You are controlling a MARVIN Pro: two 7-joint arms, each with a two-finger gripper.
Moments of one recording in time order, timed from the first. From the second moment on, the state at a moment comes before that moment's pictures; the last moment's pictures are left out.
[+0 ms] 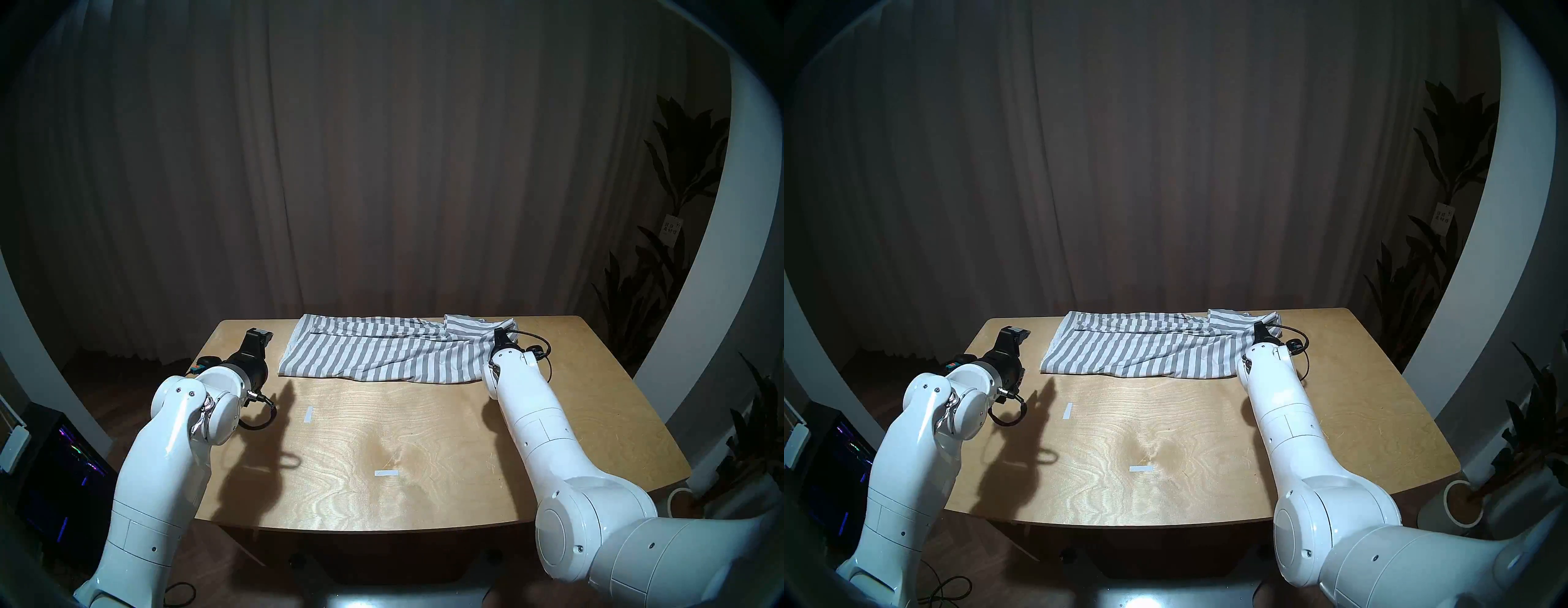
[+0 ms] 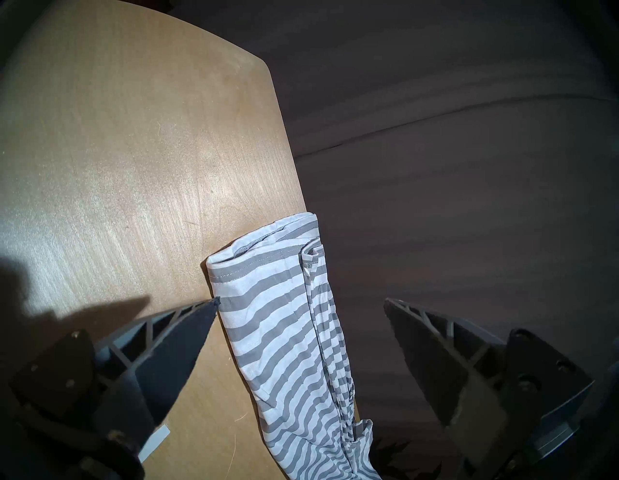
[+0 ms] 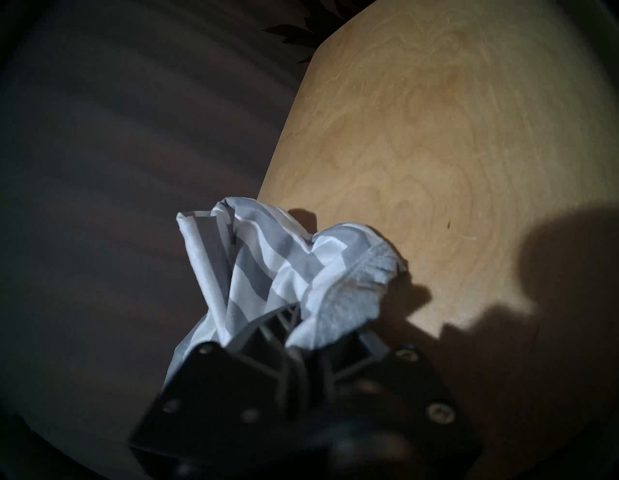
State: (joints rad) left arm 1.60 -1.14 -1.56 -1.81 -1.78 0.04 0.64; right arm -1.00 -1.58 1.64 -0.82 1.08 -0.14 -0.42
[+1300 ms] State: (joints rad) left arm 1.67 -1.17 -1.60 -1.86 -1.78 -0.01 0.63; right arm -1.04 -1.59 1.58 -0.95 1.12 -0.13 -0.26
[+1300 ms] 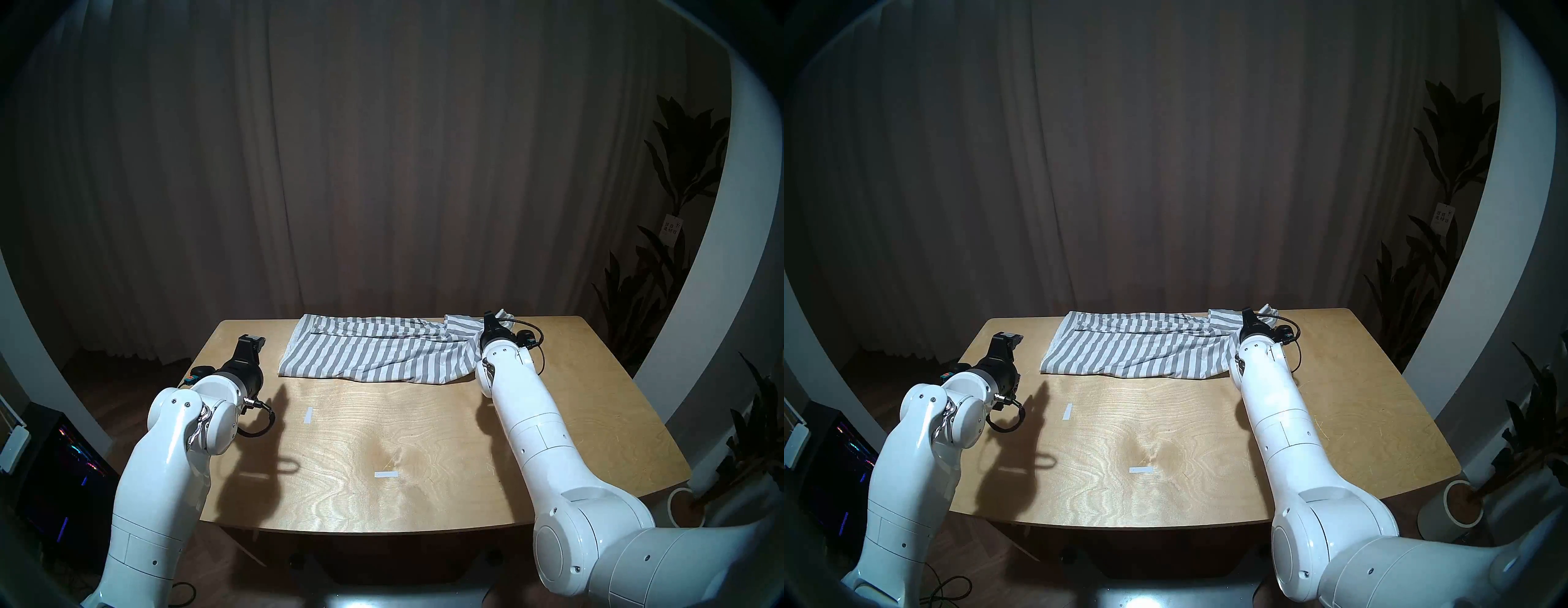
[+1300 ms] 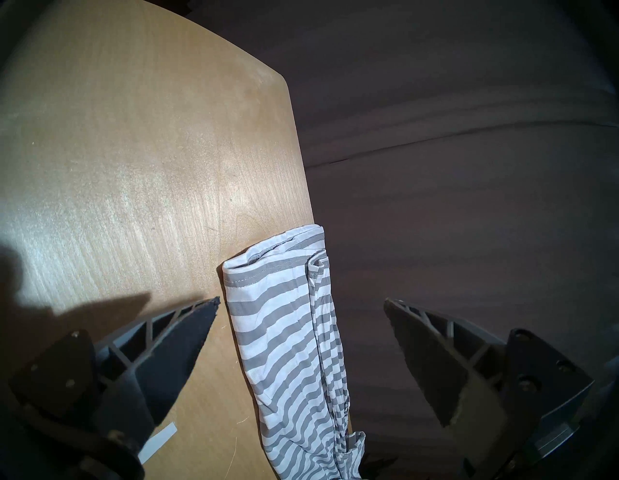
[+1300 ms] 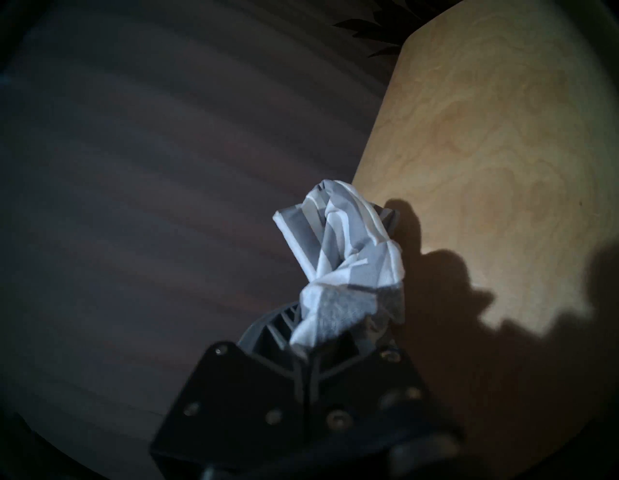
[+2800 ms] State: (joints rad) left arm 1.90 -1.26 -1.80 -1.98 -1.78 -0.15 0.58; right arm -0.84 -1.77 1.34 -0.69 1.05 -0.08 -0.15
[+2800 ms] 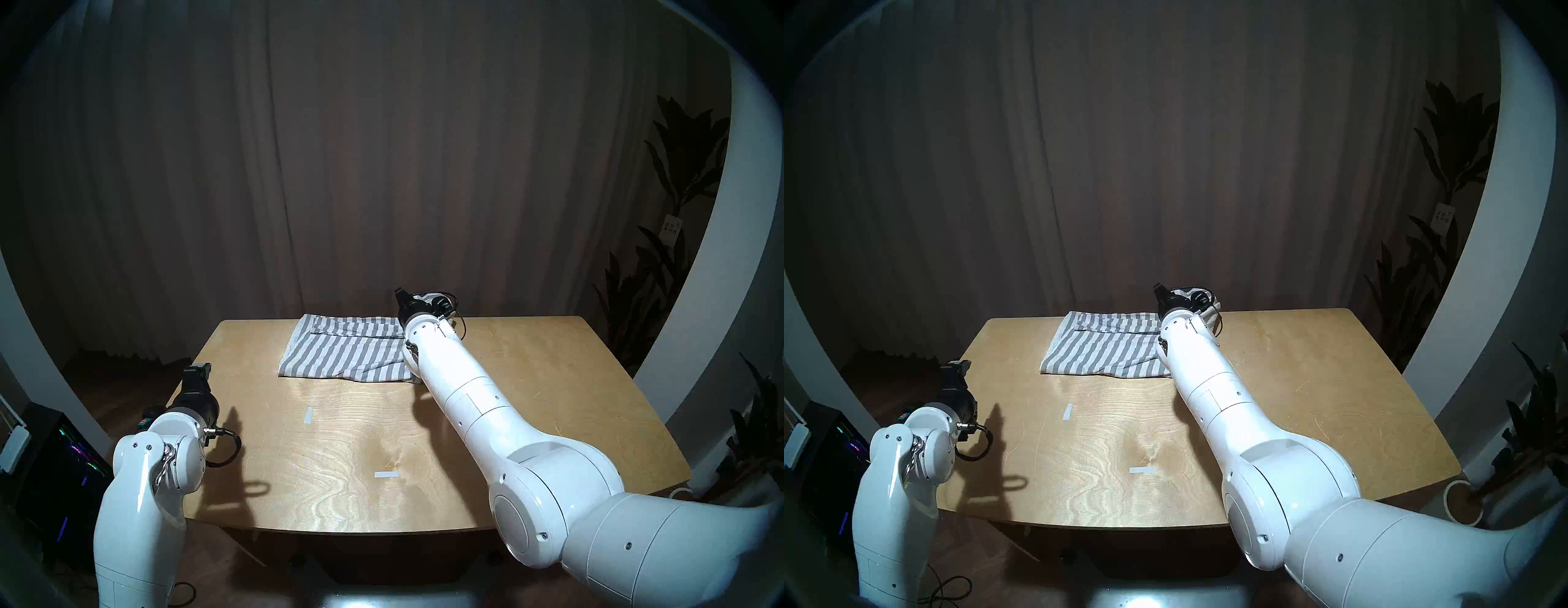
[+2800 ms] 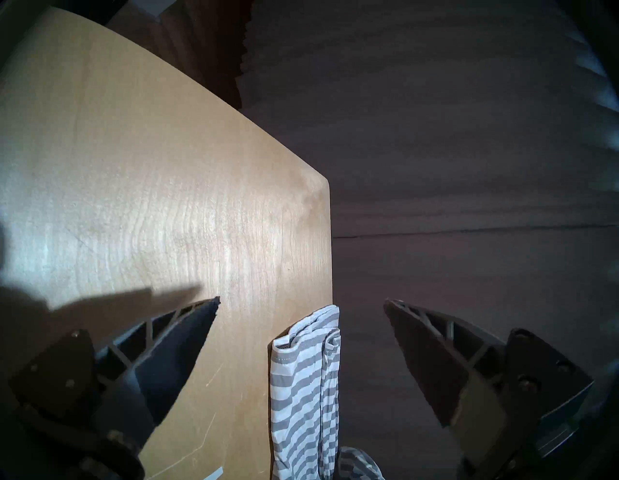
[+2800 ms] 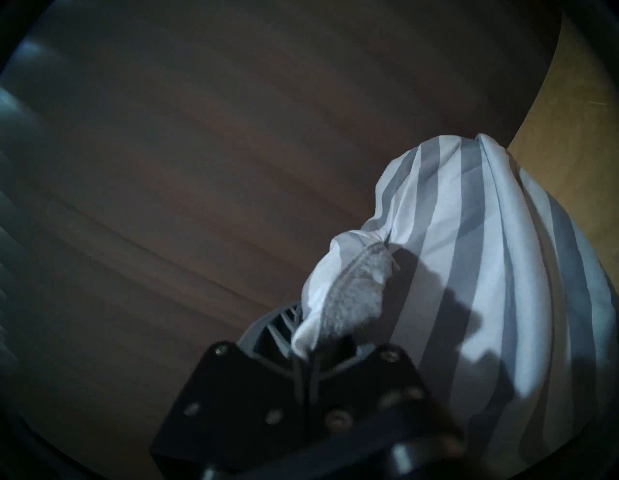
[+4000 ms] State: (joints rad) left arm 2.02 -1.34 -1.91 -2.01 -1.76 -0.25 0.56; right arm -0.63 -1.98 1.29 -0.33 1.14 -0.11 -0.14
